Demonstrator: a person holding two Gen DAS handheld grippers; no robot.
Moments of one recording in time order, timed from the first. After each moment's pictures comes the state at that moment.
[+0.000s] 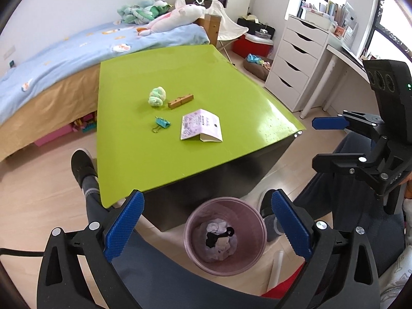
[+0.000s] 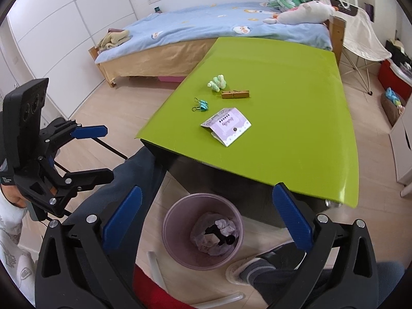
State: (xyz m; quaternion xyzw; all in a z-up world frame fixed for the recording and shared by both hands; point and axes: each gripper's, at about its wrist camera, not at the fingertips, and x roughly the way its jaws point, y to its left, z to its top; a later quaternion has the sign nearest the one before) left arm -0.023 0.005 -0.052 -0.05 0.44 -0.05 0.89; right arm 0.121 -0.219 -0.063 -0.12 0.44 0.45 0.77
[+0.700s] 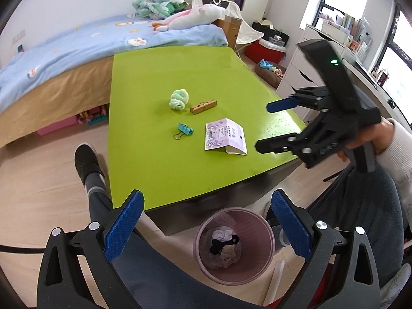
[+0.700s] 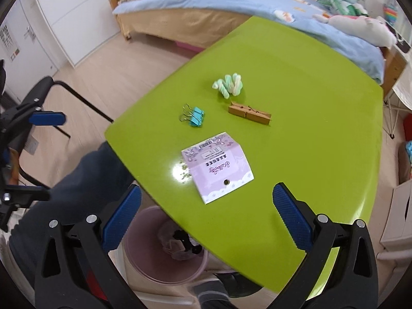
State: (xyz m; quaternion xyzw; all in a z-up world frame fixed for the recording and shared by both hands) left arm -0.004 0.041 -0.059 -0.09 0.45 -0.03 0.89; right arm 0.211 -0.109 -0.102 -0.26 0.45 0.50 0.69
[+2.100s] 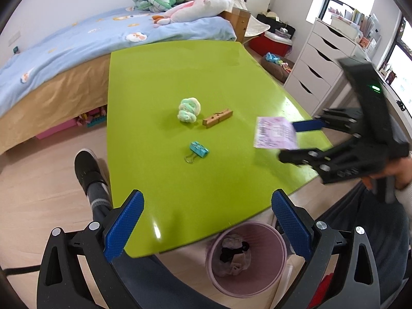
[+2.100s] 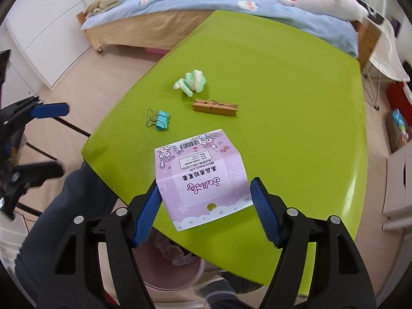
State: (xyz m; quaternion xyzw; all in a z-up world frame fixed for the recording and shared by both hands) left arm 0.060 0.062 -0.066 -0.07 0.47 -0.02 0.88; right arm 0.229 -0.132 -0.098 -0.21 0.48 0.42 0.74
